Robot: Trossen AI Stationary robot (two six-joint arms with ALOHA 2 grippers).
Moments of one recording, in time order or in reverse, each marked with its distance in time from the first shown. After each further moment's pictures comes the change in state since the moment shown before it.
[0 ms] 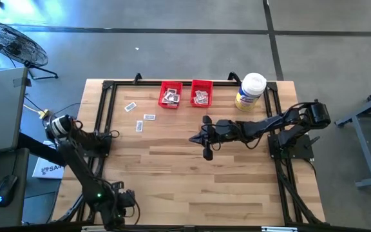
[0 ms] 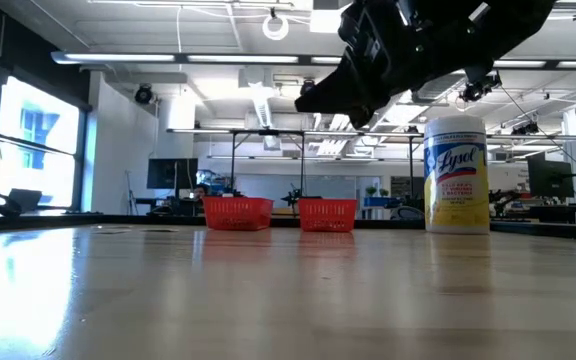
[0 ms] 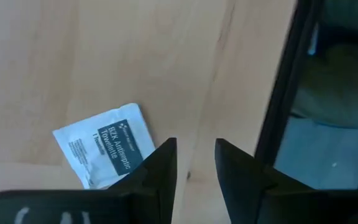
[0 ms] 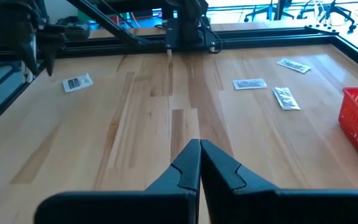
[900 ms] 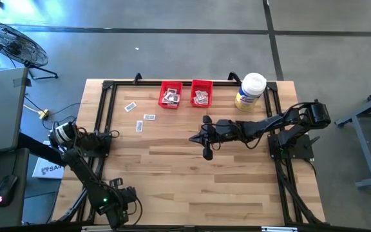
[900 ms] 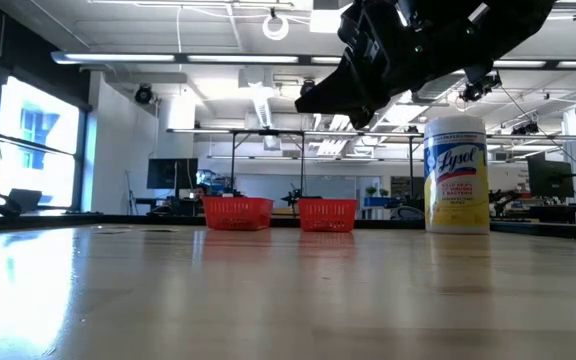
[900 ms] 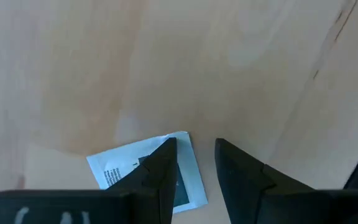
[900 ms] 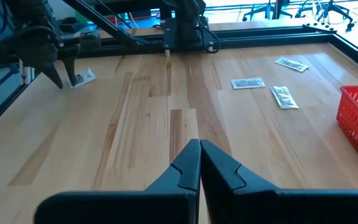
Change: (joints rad) left arm 0.003 0.106 0.001 -0.094 0.000 -0.068; right arm 0.000 0.000 0.000 -0.001 0.003 0.008
